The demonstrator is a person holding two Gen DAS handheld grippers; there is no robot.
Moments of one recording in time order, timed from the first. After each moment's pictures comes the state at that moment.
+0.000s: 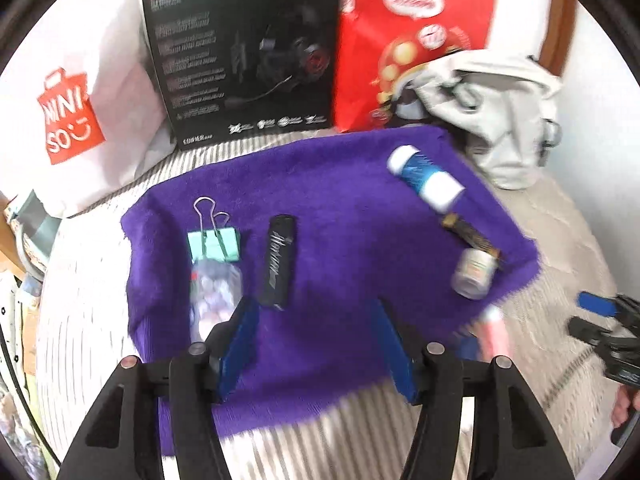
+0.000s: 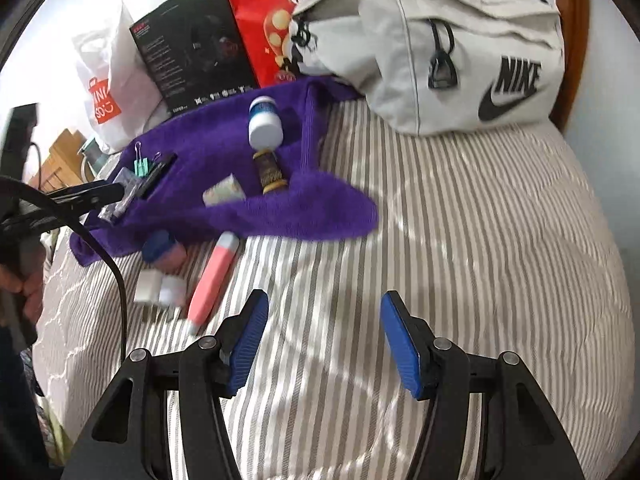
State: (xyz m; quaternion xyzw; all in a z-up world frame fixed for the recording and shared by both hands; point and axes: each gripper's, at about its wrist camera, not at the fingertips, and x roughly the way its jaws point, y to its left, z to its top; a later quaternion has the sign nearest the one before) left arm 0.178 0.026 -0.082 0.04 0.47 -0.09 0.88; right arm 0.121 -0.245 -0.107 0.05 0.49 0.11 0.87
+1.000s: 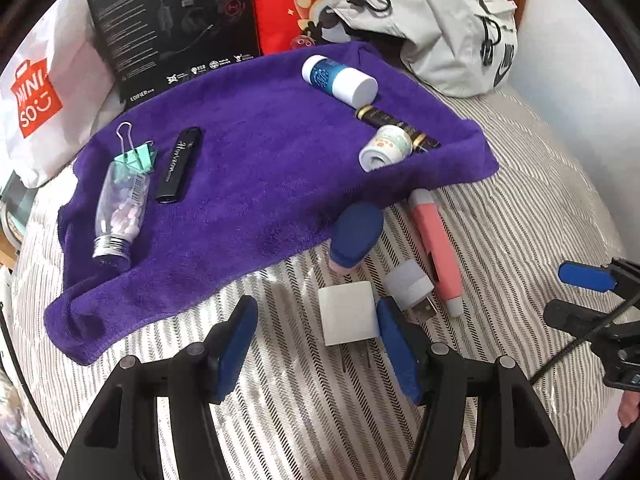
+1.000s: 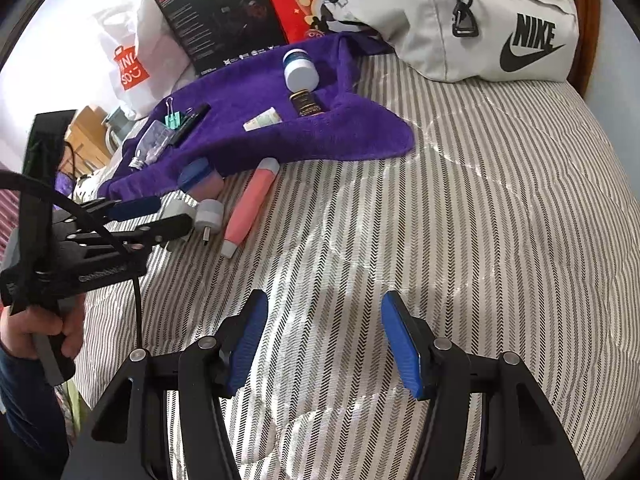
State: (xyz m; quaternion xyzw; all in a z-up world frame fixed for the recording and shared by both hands) left arm 0.123 -0.040 -0.127 0.07 0.52 -0.10 0.84; right arm 0.082 -0.232 -0.121 0.05 0.52 0.15 0.84
